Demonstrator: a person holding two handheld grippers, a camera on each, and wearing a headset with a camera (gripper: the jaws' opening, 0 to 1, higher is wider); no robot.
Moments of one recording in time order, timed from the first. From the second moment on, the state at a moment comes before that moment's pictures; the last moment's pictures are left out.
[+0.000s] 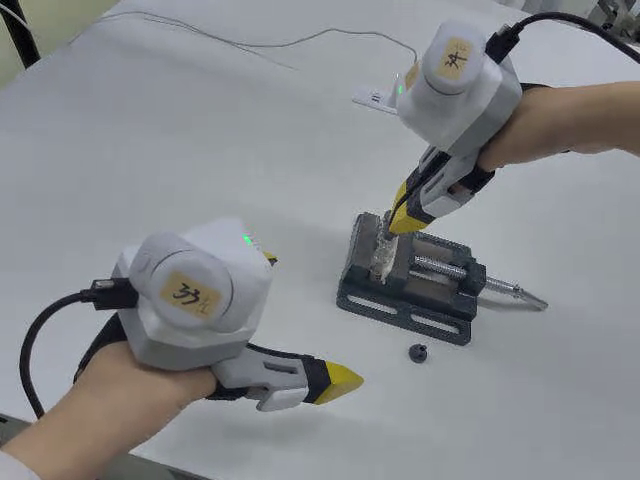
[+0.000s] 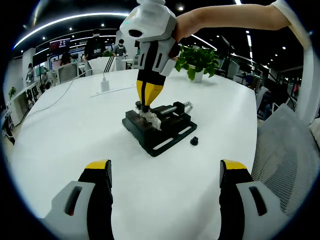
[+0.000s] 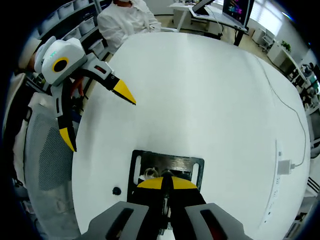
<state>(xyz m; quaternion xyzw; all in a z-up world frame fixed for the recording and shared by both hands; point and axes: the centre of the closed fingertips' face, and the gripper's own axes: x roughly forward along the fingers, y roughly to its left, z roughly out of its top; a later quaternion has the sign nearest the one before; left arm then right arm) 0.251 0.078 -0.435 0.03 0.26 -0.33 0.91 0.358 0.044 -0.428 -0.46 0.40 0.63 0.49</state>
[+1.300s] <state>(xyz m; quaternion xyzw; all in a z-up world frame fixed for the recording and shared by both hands) 0.269 0.071 -0.436 0.02 0.26 -0.33 0.91 0.360 0.046 -0.432 -0.44 0.44 0.59 0.51</state>
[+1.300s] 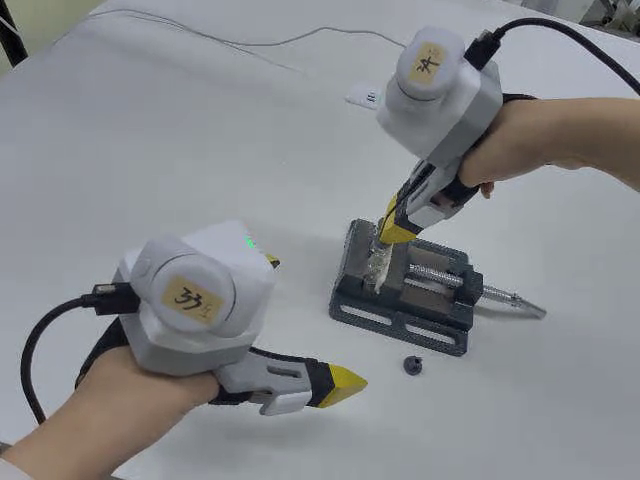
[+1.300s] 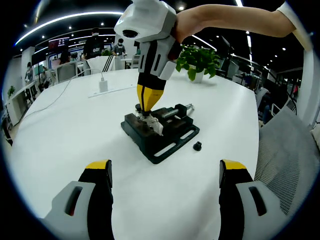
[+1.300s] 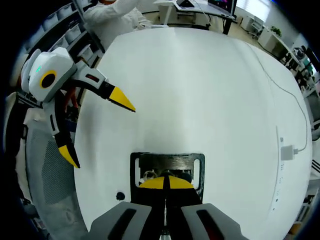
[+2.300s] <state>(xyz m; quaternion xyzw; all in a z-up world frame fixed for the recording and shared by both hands) 0.255 0.074 -0.408 0.05 0.25 -0.31 0.92 0.357 0.040 -0.430 -0.43 0.43 0.56 0.56</state>
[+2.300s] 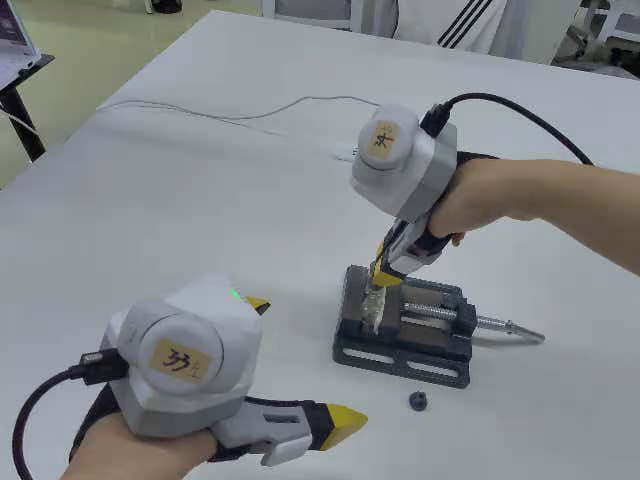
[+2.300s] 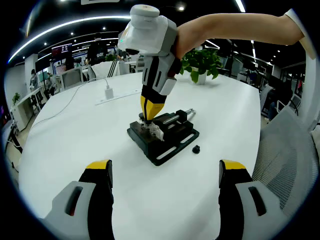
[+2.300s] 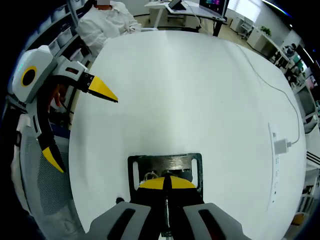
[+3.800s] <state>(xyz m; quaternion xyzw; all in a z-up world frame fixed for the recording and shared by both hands) 0.251 0.075 -0.394 0.07 0.24 -0.31 0.92 0.331 0.011 -0.414 -0.33 0.32 0.62 0.64</state>
